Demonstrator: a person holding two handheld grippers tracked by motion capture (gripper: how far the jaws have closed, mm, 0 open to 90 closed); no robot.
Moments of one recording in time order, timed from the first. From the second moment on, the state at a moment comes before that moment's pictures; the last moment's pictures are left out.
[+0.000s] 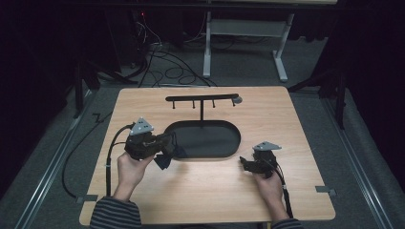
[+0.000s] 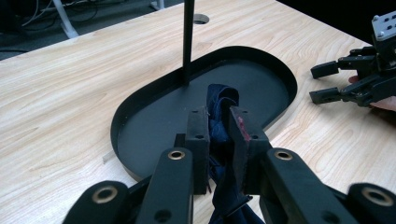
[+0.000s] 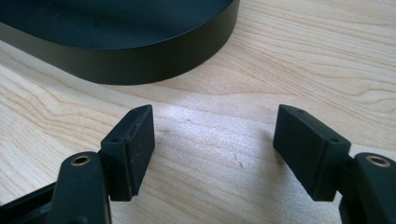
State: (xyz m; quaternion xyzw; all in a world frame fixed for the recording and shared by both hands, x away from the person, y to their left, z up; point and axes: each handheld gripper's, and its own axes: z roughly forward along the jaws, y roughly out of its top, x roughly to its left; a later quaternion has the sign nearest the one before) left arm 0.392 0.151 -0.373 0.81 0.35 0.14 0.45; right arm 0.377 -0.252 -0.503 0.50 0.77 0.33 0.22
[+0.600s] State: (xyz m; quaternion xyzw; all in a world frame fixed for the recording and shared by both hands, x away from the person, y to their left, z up) left arm 0.405 0.146 -0.358 0.81 0.34 0.15 0.45; right arm 0.377 -0.252 -0.503 0.50 0.77 0.33 0.22
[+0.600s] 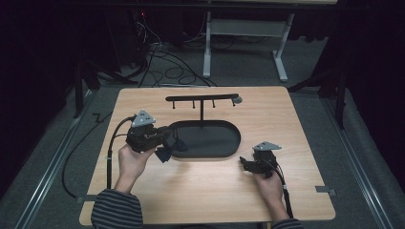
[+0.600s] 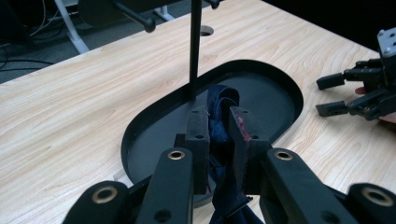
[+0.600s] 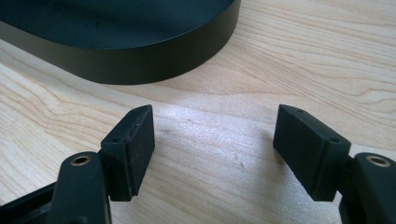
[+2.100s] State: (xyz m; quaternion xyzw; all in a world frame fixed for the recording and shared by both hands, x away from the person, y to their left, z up) left arm 0.448 0.120 -0.324 0.81 0.34 0.19 0.43; right arm 0.377 -0.252 -0.503 0.50 0.77 0.33 0.22
